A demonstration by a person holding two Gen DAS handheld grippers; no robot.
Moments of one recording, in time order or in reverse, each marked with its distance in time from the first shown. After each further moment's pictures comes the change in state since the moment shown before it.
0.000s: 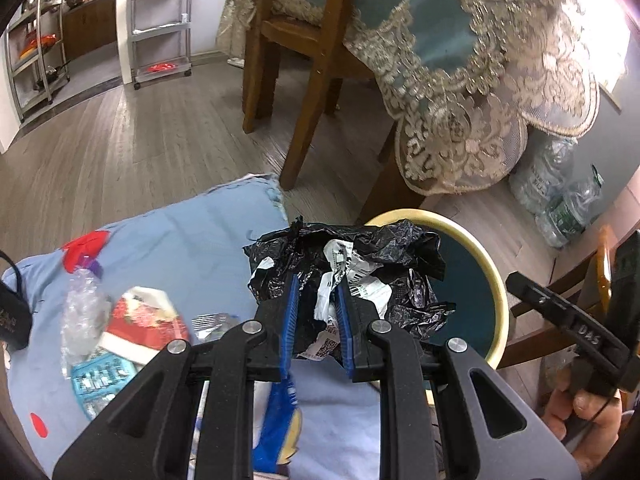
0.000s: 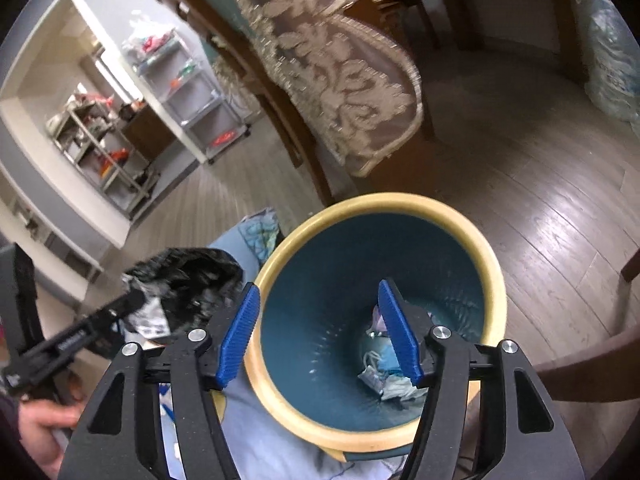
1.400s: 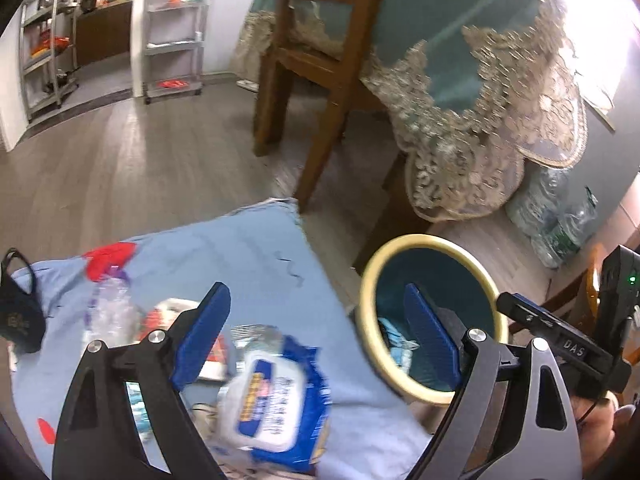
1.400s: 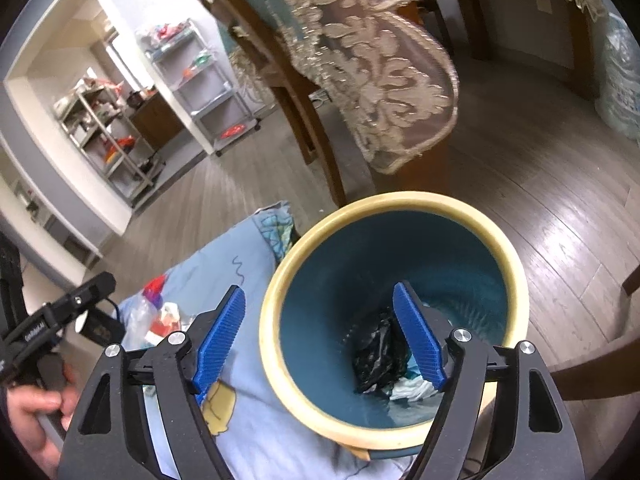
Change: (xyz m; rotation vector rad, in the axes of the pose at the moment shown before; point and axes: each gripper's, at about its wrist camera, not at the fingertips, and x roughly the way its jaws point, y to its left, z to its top) left arm -0.040 0.048 -0.005 -0.036 -0.108 0.002; right arm 0.010 0.036 -0.009 -0.077 0.013 0.001
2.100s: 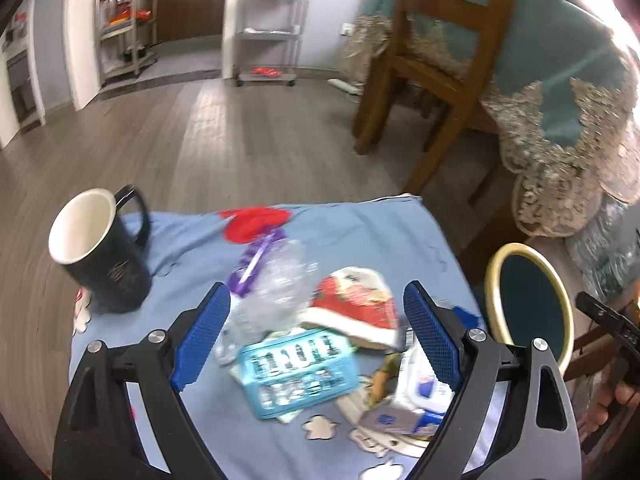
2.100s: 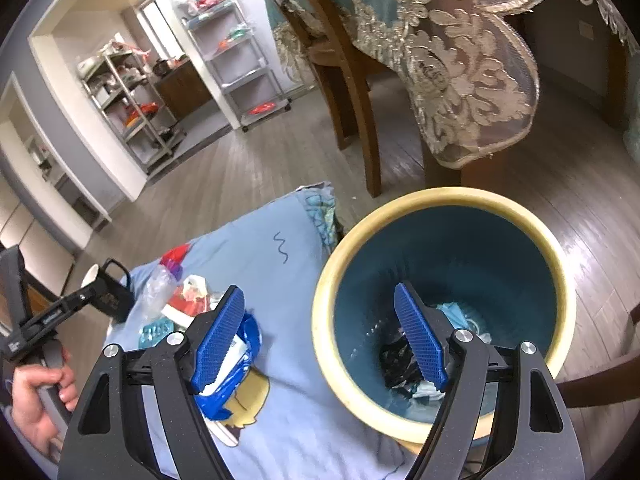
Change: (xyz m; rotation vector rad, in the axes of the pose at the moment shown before) left arm -0.042 0.147 -0.041 -0.165 -0.006 0.212; right arm 0.017 0.058 -0.013 -0.121 0.045 0.038
